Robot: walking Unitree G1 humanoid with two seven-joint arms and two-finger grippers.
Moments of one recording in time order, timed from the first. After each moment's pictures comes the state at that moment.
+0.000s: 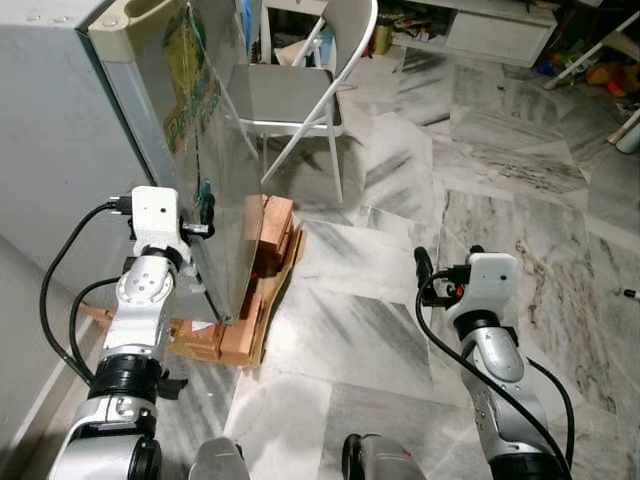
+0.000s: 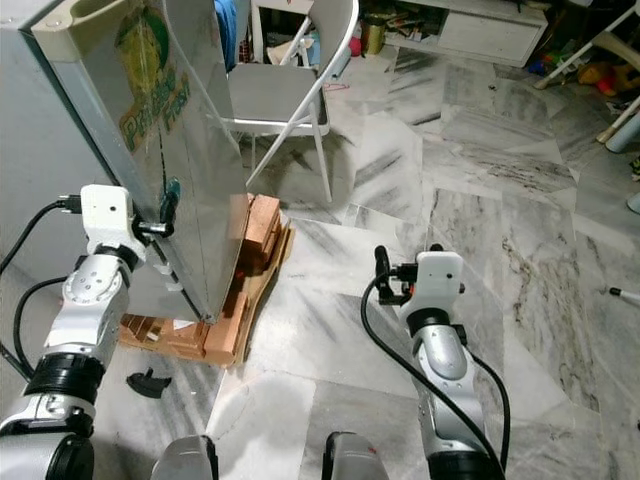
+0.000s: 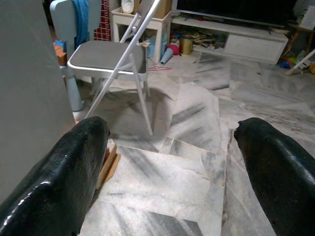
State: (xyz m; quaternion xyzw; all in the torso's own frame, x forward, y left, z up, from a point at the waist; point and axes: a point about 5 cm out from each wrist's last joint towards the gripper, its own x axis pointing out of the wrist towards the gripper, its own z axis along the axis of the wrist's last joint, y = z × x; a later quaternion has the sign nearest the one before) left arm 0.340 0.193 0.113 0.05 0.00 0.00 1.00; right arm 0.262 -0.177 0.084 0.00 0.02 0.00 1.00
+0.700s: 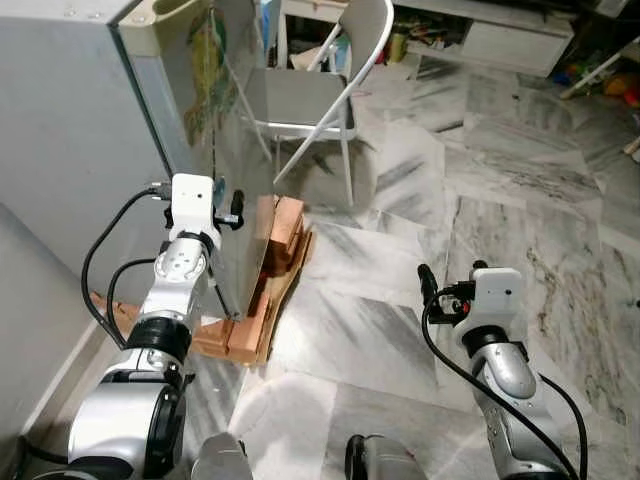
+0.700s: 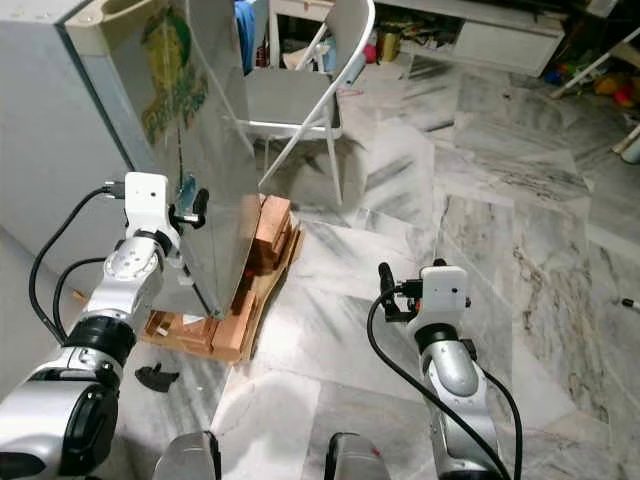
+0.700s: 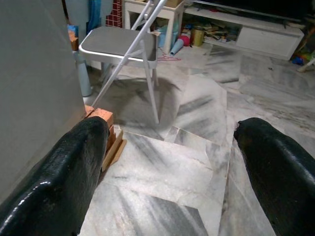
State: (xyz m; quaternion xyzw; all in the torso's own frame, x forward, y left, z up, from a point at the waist) left arm 0.364 0.174 0.108 0.06 0.04 0.00 1.00; right arm 0.246 -0.187 0.074 -0.02 0.05 0.01 1.00
